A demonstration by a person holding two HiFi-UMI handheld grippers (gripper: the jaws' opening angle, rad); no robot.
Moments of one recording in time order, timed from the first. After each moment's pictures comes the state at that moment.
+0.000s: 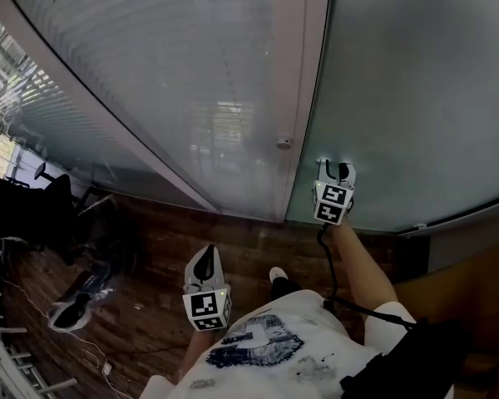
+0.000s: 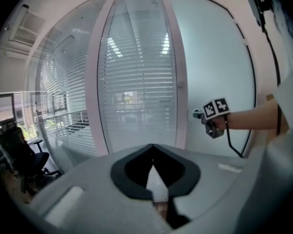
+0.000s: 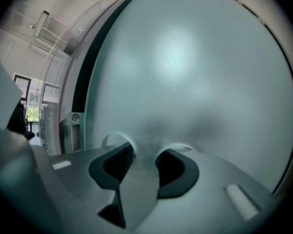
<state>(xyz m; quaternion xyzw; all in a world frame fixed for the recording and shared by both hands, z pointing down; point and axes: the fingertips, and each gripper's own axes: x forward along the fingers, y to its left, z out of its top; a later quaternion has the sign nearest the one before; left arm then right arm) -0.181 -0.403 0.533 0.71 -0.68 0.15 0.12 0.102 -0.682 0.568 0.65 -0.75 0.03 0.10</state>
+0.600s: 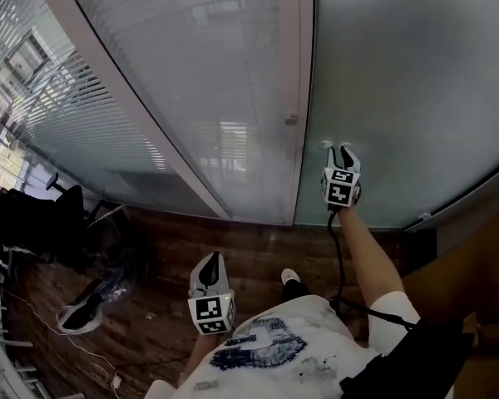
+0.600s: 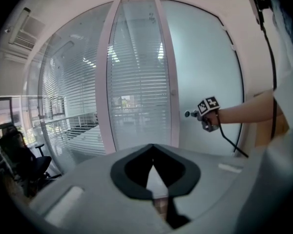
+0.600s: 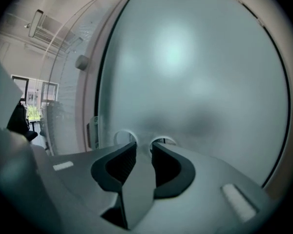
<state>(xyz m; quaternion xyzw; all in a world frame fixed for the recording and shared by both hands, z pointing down) -0.204 -0.315 0.522 0.73 -0.66 0.14 0.10 0.112 -0.637 0.562 0.66 -0.74 0.06 0.14</state>
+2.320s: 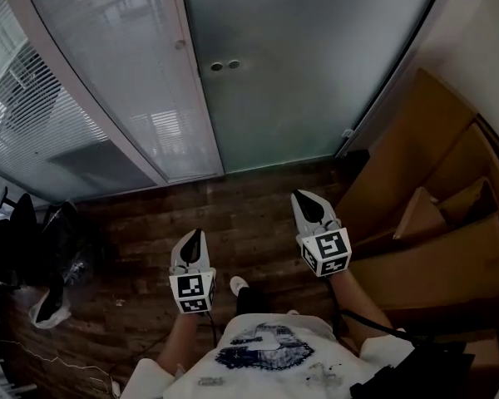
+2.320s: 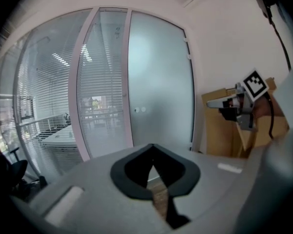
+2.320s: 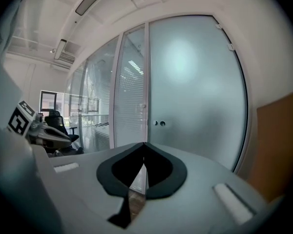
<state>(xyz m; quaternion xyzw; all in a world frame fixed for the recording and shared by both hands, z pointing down) -0.060 -0.118 0.546 0.83 -0.53 0.16 0.08 0.175 -0.142 0.504 0.58 -0.81 0.06 0.08</state>
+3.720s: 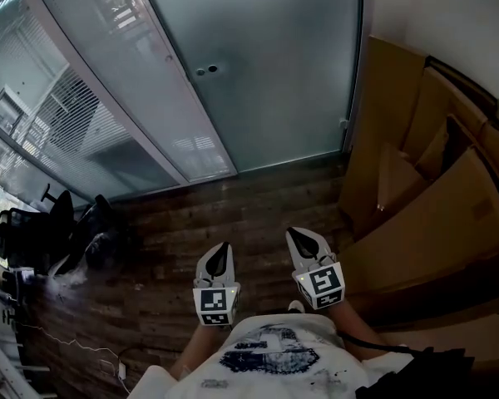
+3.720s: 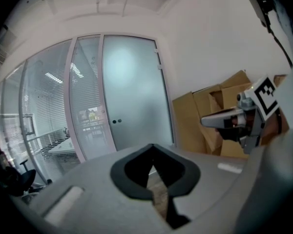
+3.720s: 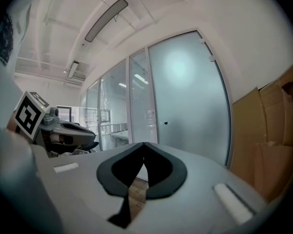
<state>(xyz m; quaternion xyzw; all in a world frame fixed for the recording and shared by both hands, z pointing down) 0.099 0.144 0.511 0.84 -0.52 0.17 -0.01 0.254 0.146 0.511 0.53 -0.84 0.07 0.02</state>
